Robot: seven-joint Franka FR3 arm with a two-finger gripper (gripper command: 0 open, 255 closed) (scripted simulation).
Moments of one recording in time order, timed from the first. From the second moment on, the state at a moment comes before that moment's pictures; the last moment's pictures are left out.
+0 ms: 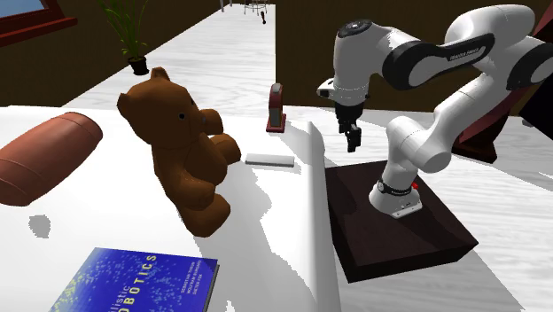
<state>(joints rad) 0.02 -0.76 0.03 -2.44 -0.02 1.50 0.13</state>
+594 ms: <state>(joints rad) -0.02 -0.60 -0.06 -2.47 -0.08 1.74 0.04</state>
